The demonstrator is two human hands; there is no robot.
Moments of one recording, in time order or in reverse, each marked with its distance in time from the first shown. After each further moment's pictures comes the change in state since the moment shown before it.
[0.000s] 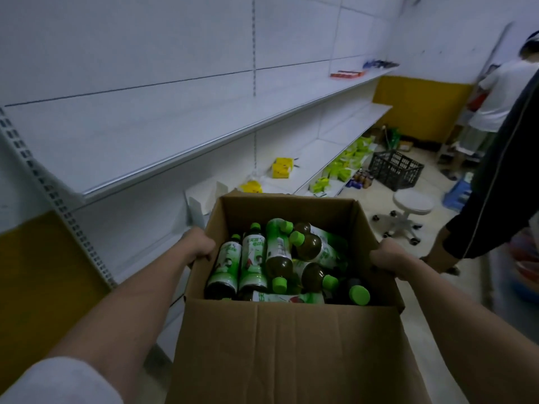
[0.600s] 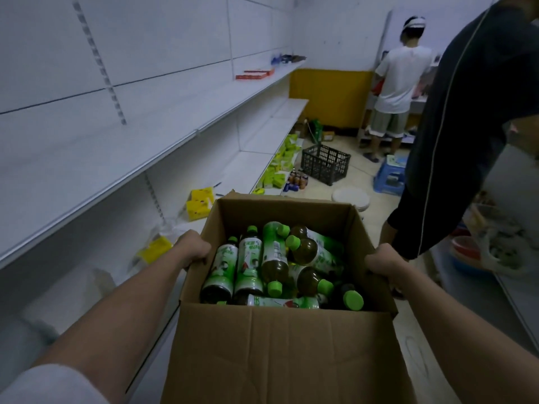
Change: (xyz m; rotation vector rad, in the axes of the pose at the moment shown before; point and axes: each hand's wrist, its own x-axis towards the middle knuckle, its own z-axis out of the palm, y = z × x) left_hand 0.276 0.329 0.110 0.116 -0.137 0.254; right_hand 0.285 0.043 -0.127 0.220 0.160 0.257
